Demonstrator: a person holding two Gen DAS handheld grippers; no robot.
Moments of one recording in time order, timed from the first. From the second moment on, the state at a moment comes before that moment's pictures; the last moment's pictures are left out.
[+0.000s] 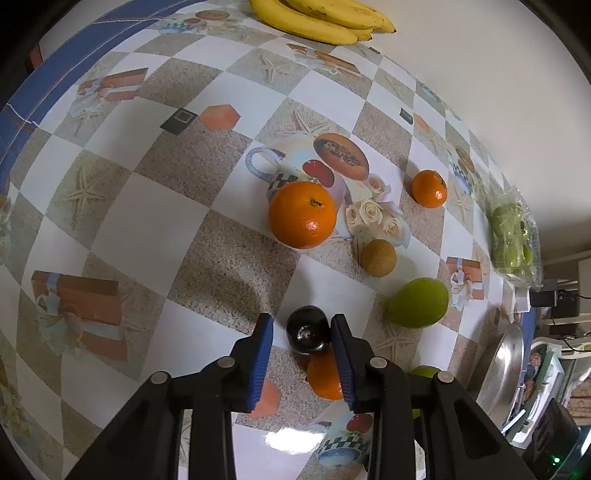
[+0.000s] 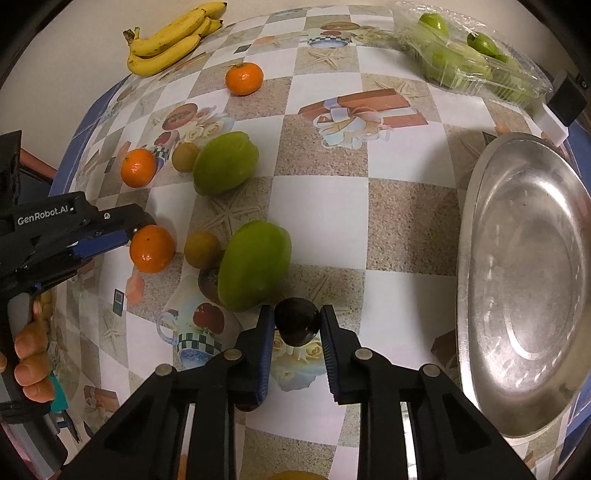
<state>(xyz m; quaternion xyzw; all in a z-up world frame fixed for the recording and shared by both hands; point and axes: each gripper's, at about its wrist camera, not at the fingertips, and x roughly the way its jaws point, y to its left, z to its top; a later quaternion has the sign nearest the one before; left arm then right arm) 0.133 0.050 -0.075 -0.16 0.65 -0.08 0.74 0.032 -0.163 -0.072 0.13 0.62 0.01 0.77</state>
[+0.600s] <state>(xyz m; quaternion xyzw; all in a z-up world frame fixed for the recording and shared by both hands) 0.133 0.056 -0.072 -0.18 0.64 -0.06 0.74 0.028 -0.169 -0.061 0.14 0.61 0.01 0.78</state>
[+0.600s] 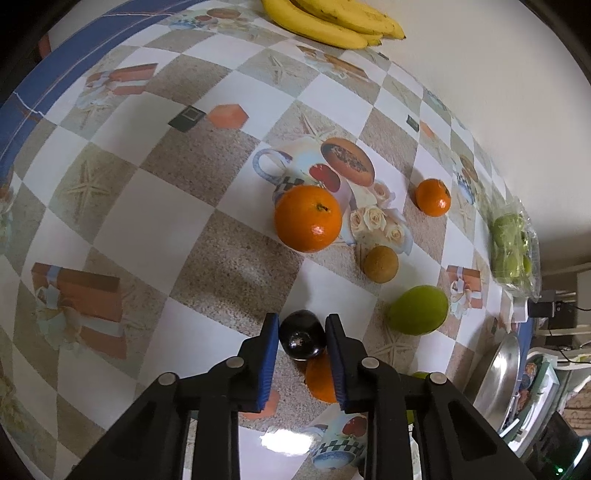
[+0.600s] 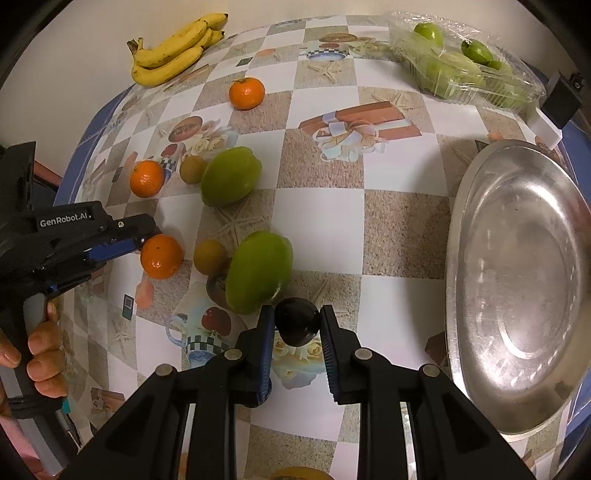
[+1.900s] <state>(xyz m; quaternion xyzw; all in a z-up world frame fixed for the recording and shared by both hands) 0.021 -0.208 -0.016 0.05 0.60 -0.28 0.75 -0.059 -0.360 -0.049 0.25 0.54 -0.27 0.76</state>
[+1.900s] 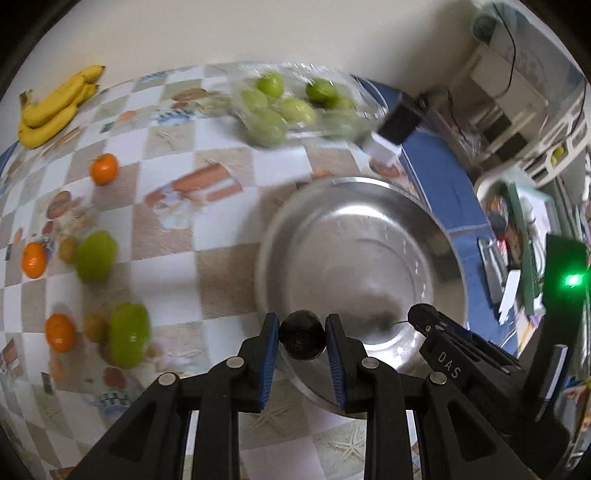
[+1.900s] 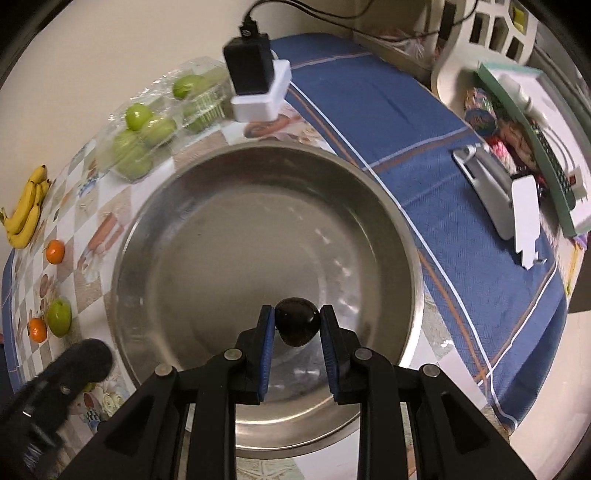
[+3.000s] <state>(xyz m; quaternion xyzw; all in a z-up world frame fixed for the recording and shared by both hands) 0.033 -0.173 -0.019 0.06 0.59 -0.19 0.79 -0.056 -0.352 -0.040 0.23 0.53 -0.27 0.77</state>
